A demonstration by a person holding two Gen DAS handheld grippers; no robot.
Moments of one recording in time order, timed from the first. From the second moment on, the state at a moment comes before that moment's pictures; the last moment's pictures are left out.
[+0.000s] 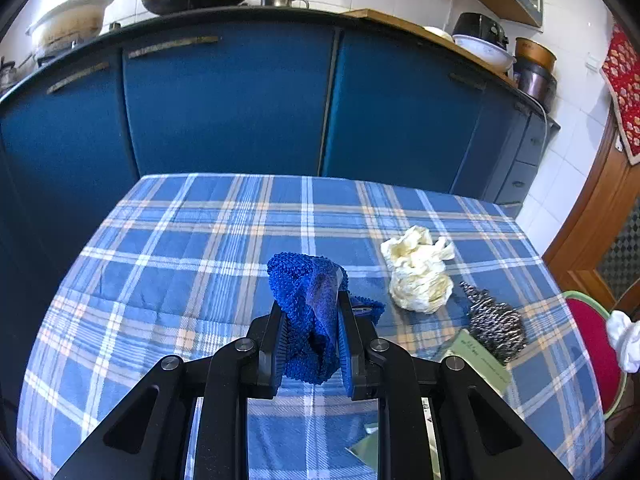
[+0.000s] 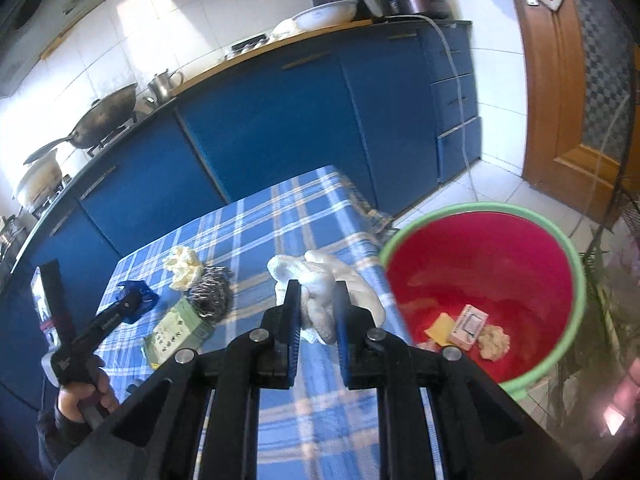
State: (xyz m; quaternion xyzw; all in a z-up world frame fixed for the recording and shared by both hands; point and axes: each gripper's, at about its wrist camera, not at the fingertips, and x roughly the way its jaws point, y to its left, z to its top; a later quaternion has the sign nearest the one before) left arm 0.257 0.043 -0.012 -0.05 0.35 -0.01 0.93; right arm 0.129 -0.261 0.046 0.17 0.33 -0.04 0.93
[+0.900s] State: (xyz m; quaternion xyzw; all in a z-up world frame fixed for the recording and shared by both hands) left arm 0.209 -0.117 0.039 0.01 0.34 -0.20 0.92; right arm 0.081 -0.357 0.024 0.24 0.31 -0.09 0.92
